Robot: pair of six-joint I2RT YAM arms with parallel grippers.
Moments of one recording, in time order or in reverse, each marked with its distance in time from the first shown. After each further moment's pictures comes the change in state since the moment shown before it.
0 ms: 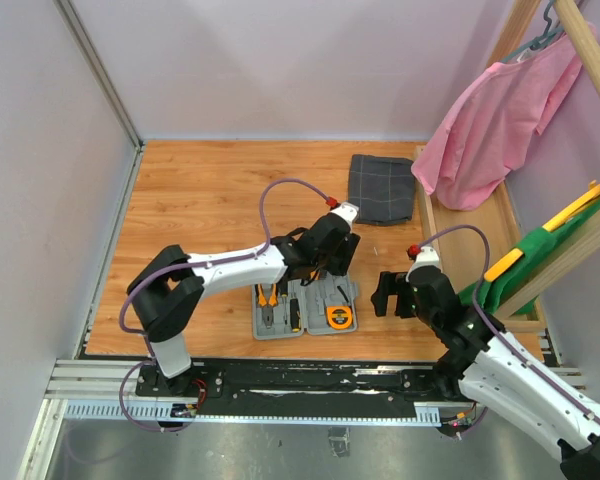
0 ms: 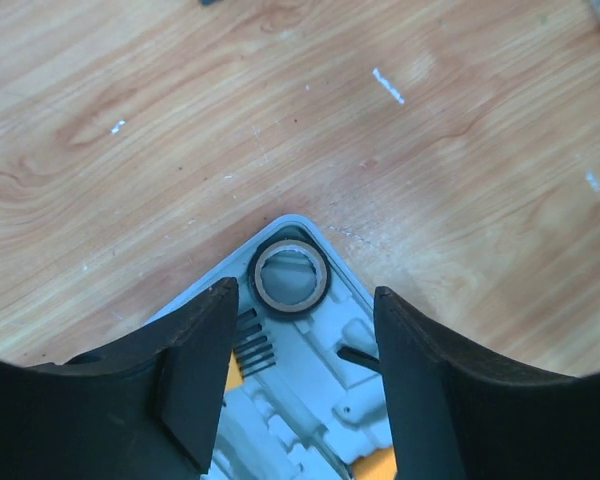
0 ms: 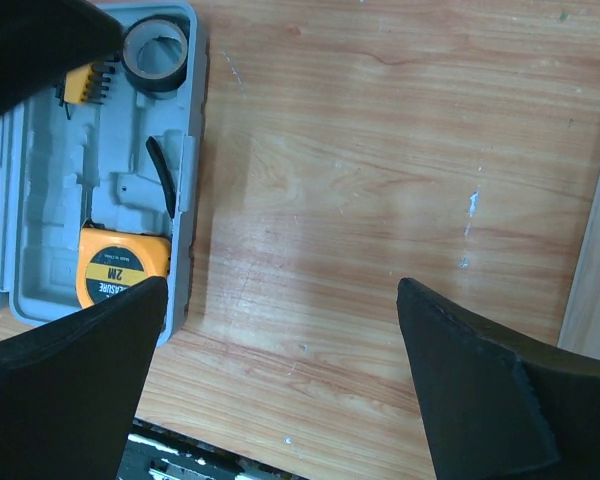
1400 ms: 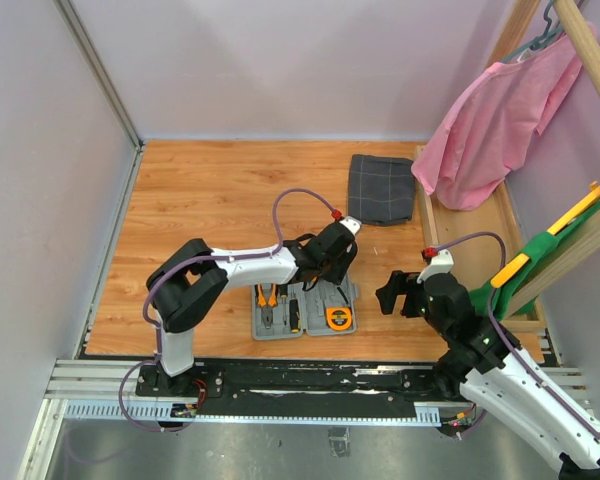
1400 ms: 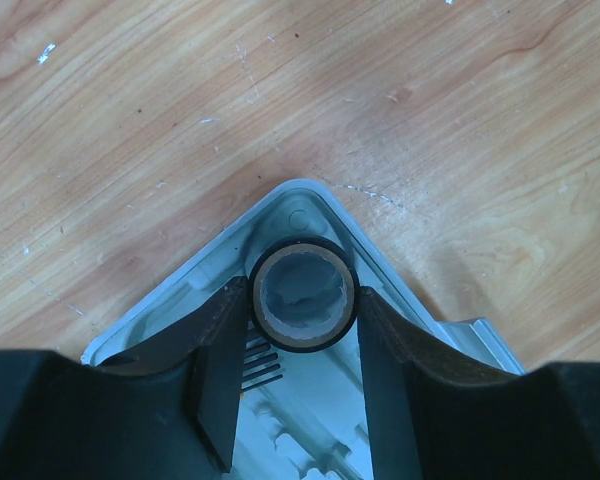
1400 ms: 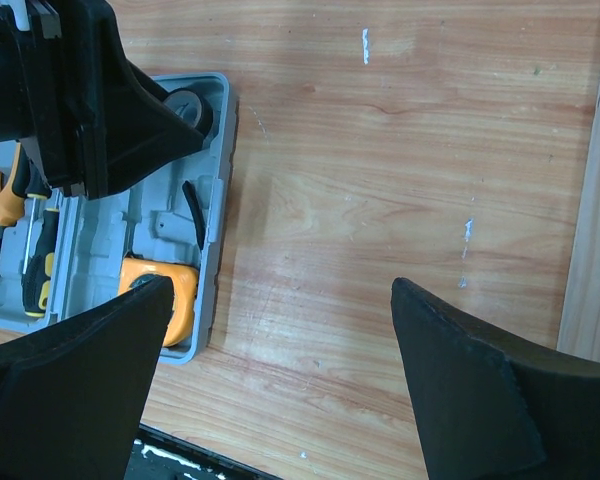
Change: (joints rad) left arm 0.004 0.081 -0.011 -0.019 0.045 0.011; right arm 0.000 -0.132 0.004 -0.009 0.027 0.007
